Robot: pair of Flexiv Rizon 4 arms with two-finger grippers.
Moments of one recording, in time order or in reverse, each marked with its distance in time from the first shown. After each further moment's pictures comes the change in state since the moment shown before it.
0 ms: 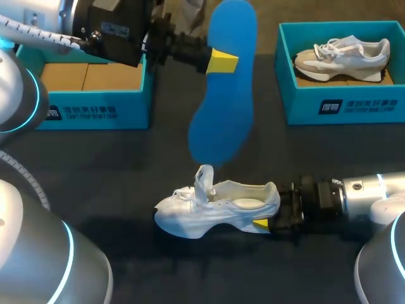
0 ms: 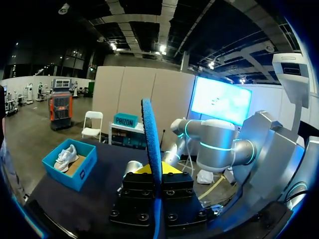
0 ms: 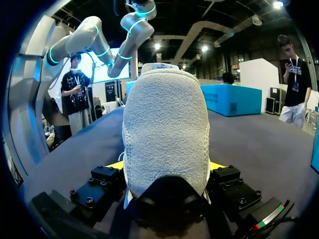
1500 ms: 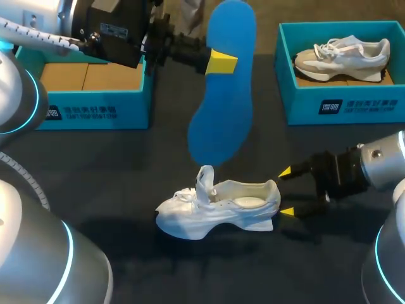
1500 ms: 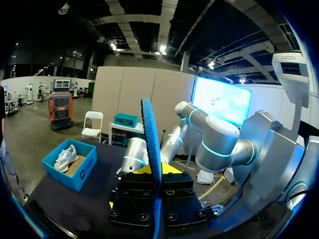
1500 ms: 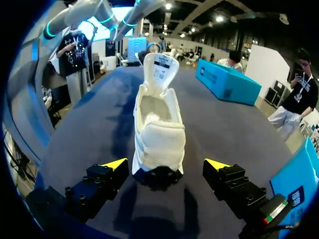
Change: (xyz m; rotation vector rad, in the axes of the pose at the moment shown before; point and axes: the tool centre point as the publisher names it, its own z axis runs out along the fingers) left arm 0.001 0.001 0.000 0.002 -0.001 0.001; right arm -0.017 0.031 -0.079 0.431 -0.062 -0.146
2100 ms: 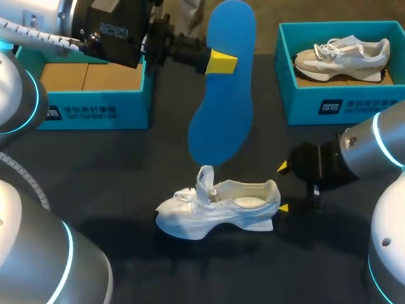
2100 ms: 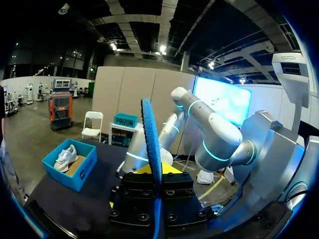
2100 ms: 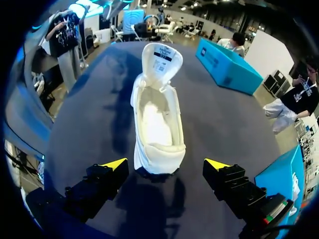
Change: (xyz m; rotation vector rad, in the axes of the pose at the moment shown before) left arm 0.000 0.000 0.000 0.000 0.000 0.000; right arm 0.006 0.025 -0.013 0.281 -0.048 -0.048
